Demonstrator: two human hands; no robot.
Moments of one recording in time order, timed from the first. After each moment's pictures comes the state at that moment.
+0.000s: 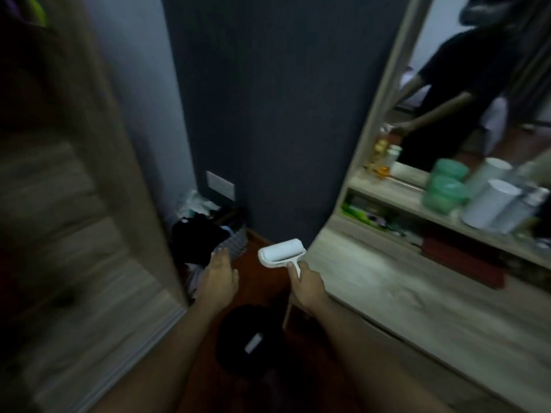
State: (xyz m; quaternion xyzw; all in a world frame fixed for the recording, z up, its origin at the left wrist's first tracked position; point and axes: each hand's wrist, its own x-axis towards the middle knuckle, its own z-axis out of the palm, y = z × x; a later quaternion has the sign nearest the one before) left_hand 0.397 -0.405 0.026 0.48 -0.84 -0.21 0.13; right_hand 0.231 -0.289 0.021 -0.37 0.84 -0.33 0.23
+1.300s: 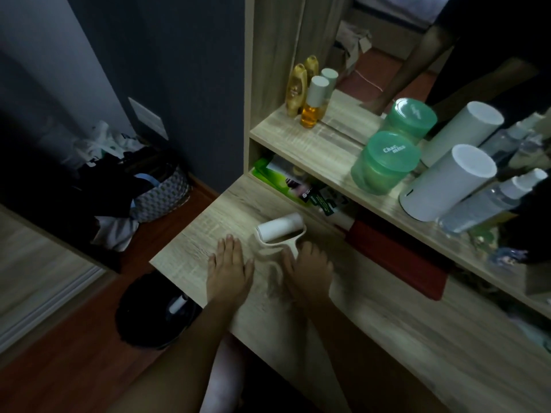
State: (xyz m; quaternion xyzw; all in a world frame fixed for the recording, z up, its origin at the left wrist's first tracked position) left_hand 0.052 -0.274 -0.106 0.49 -0.85 -0.21 0.01; right_hand -0.085 -0.192 -0.082 -0.38 0.91 -0.17 0.05
